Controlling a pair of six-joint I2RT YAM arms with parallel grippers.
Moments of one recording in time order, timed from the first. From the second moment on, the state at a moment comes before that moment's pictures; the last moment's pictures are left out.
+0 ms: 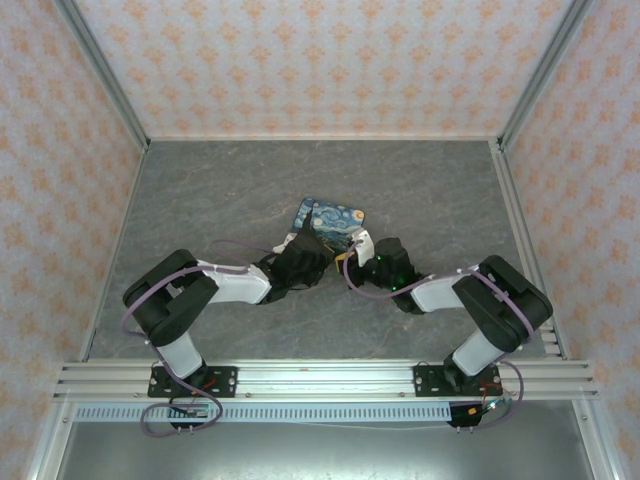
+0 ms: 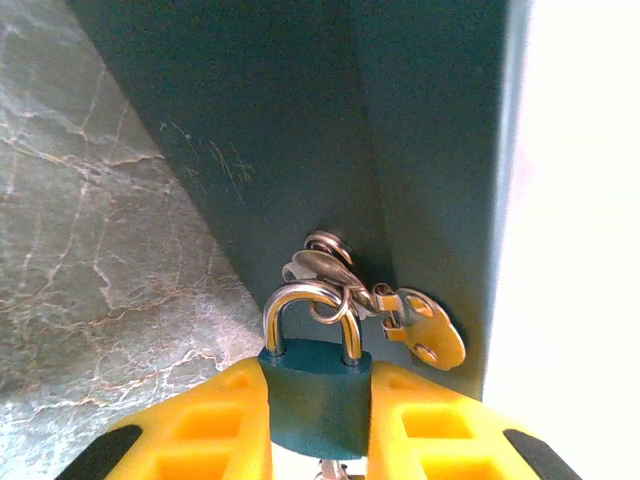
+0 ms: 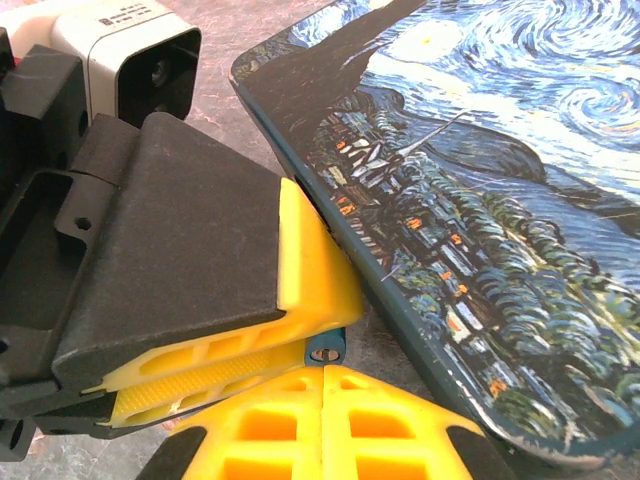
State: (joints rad) left arm -0.76 1.70 0.72 0.33 -0.08 -1.65; right arm 0.63 1.58 0.45 0.68 -0.31 0.16
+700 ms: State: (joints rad) left arm -0.76 1.69 0.73 0.32 -0.15 -1.67; right arm 0.59 1.65 0.53 0.66 -0.41 0.25
